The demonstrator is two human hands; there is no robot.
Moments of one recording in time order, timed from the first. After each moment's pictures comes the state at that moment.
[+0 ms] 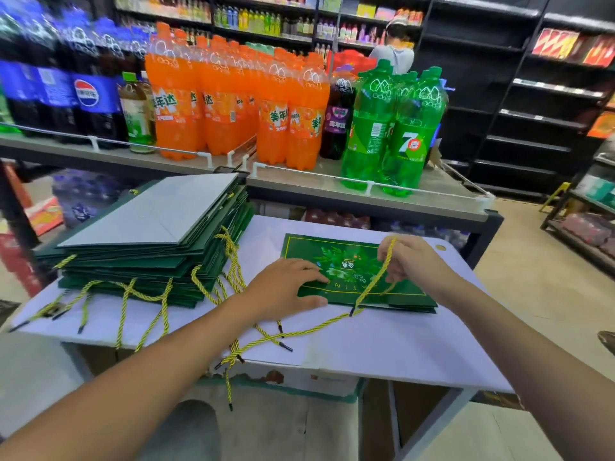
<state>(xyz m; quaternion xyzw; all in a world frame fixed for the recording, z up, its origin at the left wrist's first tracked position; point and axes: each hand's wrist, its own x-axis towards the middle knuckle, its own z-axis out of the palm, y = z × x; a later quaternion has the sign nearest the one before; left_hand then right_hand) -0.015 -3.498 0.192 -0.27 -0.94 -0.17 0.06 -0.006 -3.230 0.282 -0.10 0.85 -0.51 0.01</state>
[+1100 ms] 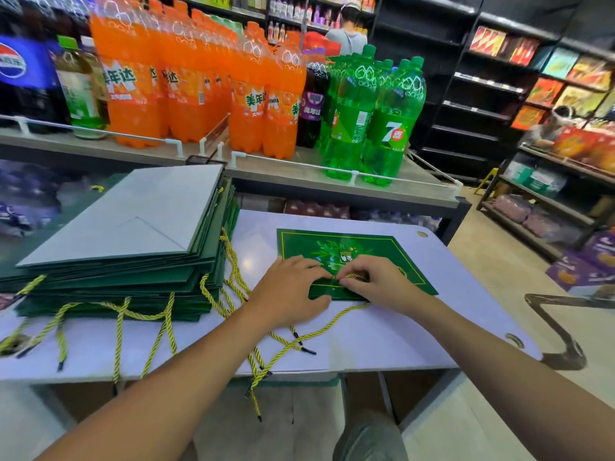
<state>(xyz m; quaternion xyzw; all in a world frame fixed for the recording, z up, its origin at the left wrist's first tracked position) -0.028 -3.502 0.175 -0.30 -0.93 -0.21 0.07 -0.011 -3.275 0.221 -0.17 0.95 -0.26 -0.05</state>
